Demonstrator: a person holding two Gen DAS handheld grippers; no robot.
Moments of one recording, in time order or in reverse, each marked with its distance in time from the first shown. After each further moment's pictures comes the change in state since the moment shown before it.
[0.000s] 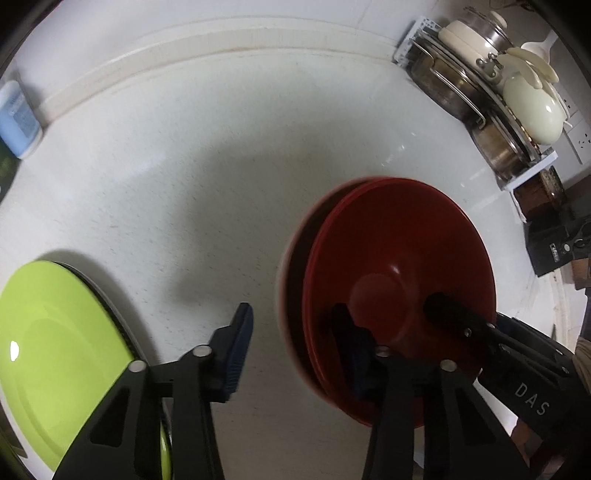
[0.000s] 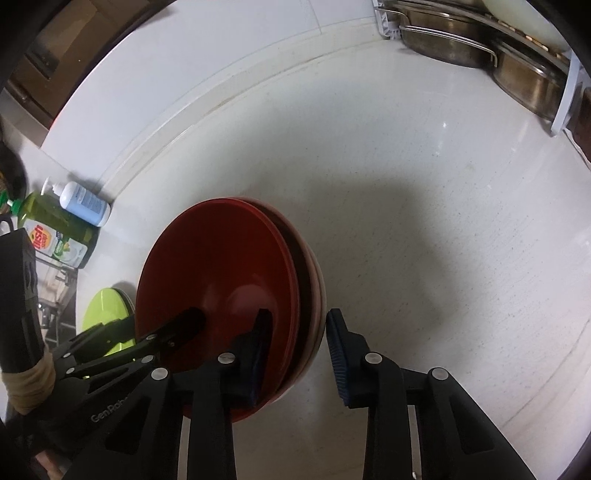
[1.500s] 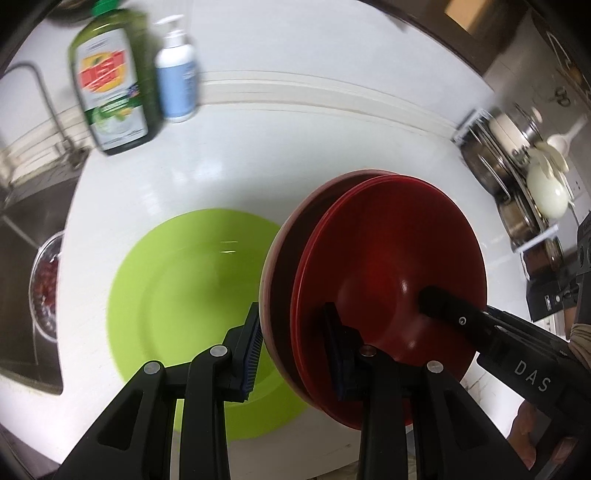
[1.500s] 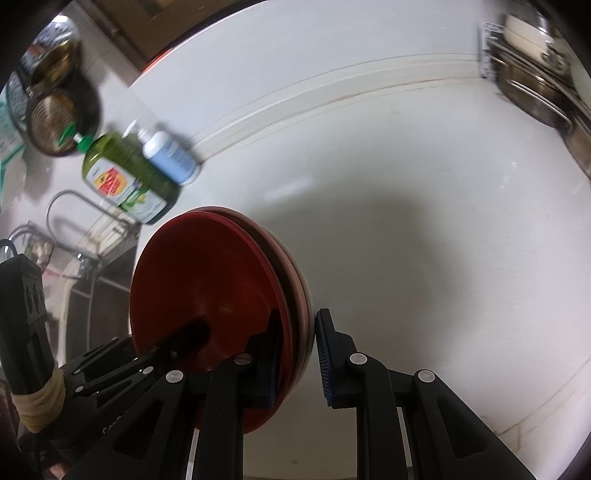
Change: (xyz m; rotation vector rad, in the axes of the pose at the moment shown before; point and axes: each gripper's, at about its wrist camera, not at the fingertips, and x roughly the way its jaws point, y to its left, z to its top) left arm -0.130 0.124 -0.067 -0.243 -0.175 0.095; right arm -0.038 0.138 -0.023 -0.204 0.033 0.123
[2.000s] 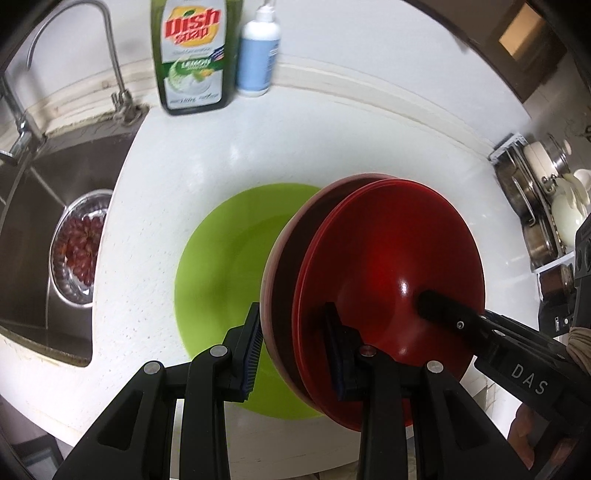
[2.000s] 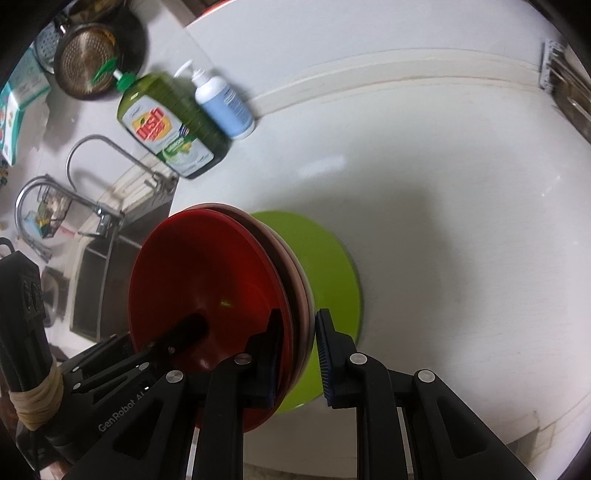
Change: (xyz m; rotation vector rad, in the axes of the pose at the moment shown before) left arm -0.006 0.072 -0.023 -0.121 0.032 0.045; right arm 0.032 0.072 -0.016 -0.103 0.102 0.063
